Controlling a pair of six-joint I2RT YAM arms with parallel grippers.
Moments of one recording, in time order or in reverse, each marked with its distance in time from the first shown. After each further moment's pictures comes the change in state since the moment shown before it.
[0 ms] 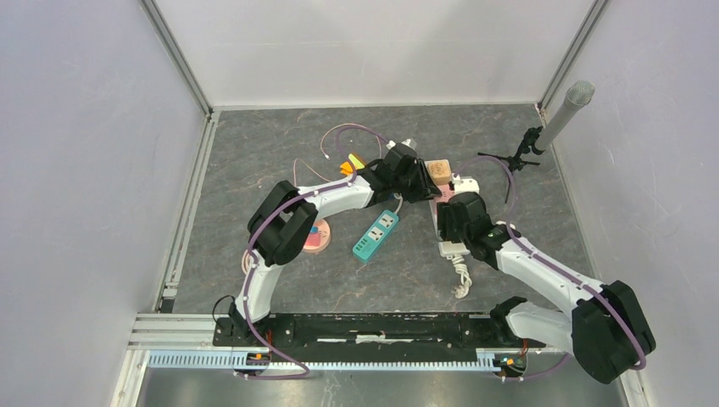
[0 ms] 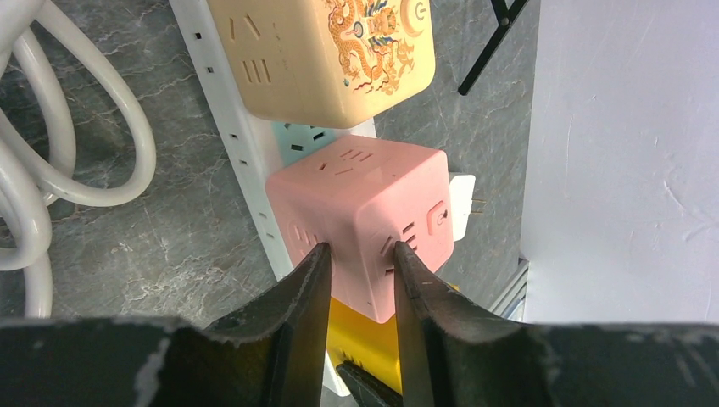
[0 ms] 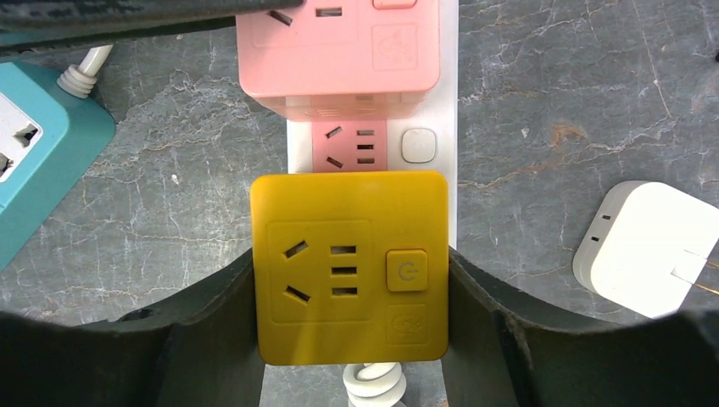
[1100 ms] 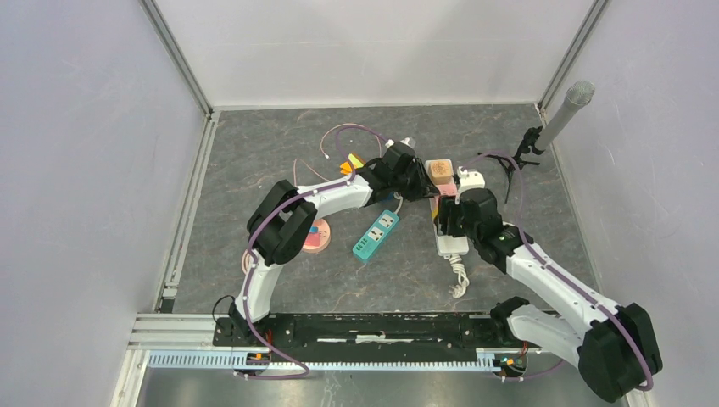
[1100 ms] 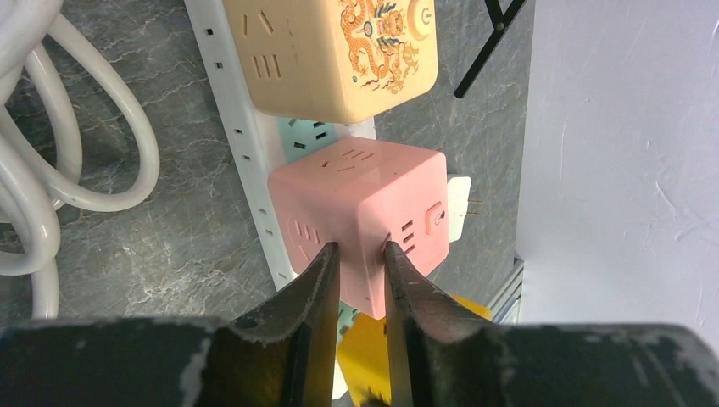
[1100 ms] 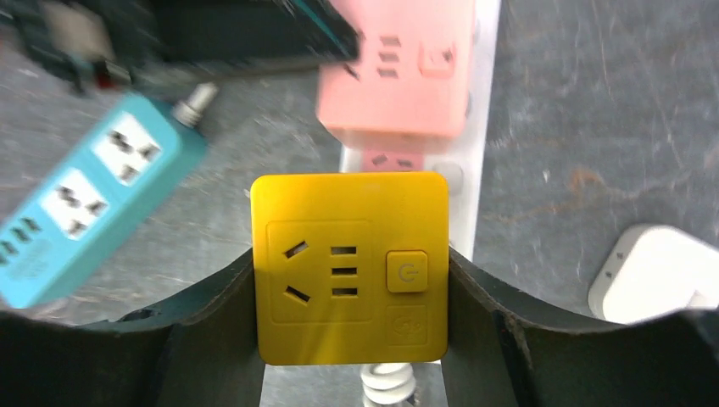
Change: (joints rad) left arm 0.008 -0.001 0.000 0.007 0.015 -0.003; right arm -0.044 -0.100 0.004 0.004 -0.120 -0.029
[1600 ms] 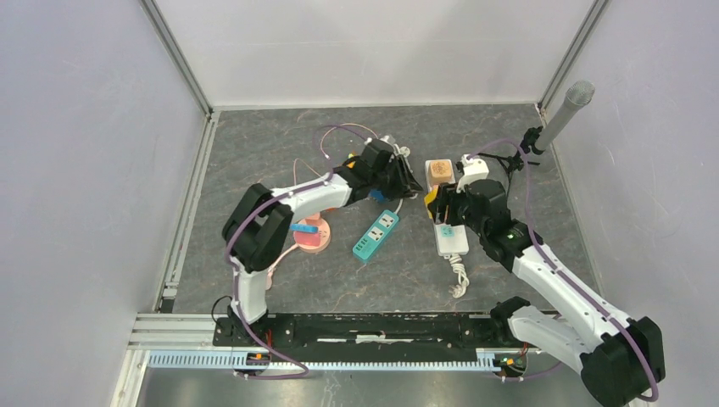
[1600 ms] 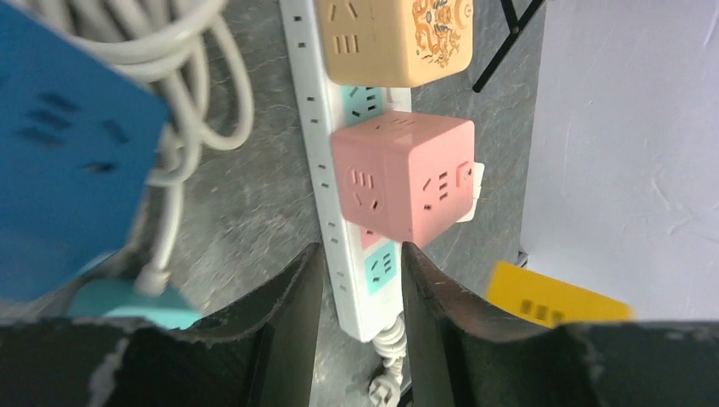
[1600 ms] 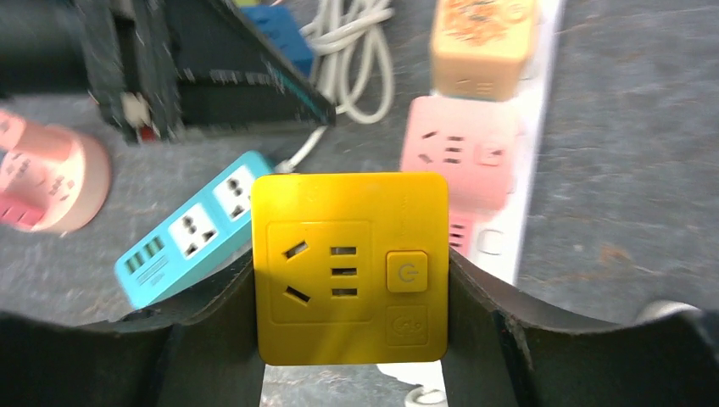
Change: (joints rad) left arm 0.060 -0.130 -0.133 -0.022 0.027 0.024; right arm -0.001 -0.072 0.105 0.020 -0.071 -0.008
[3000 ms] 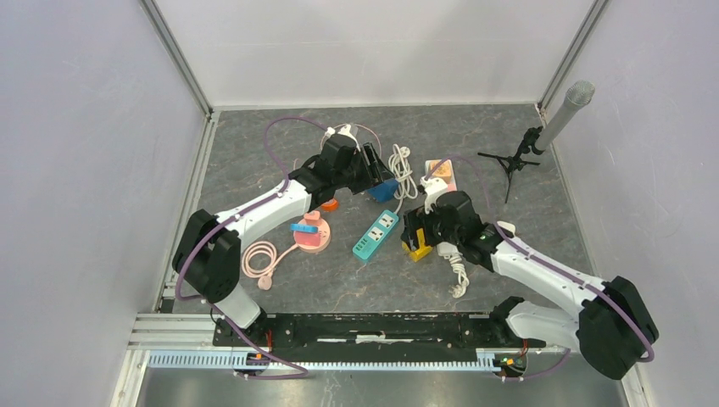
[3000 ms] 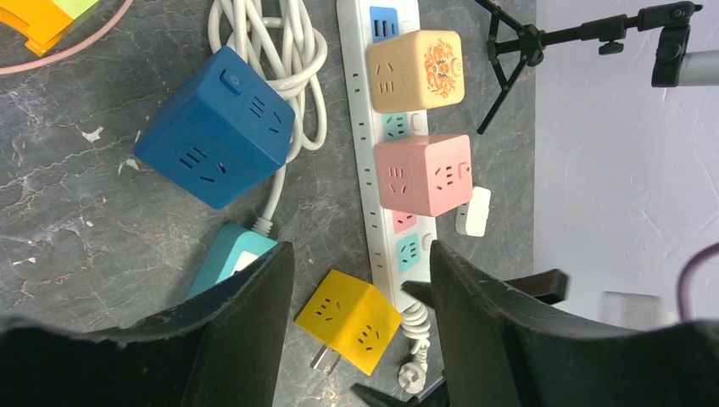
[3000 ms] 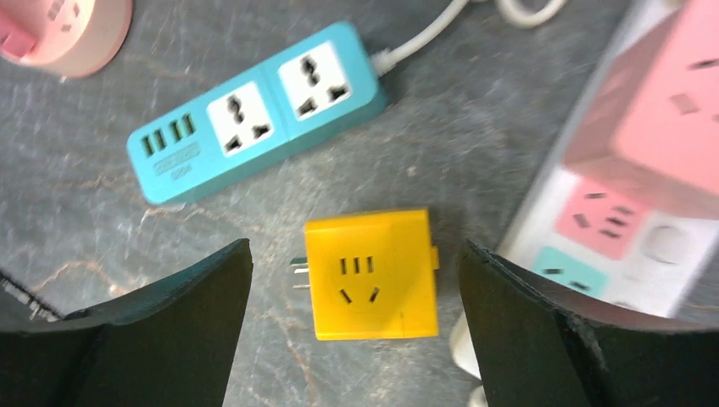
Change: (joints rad) left arm 0.102 -0.378 -0.234 -0.065 -0.124 0.093; right arm 0.172 0.185 -0.076 0.078 -0.174 -0.045
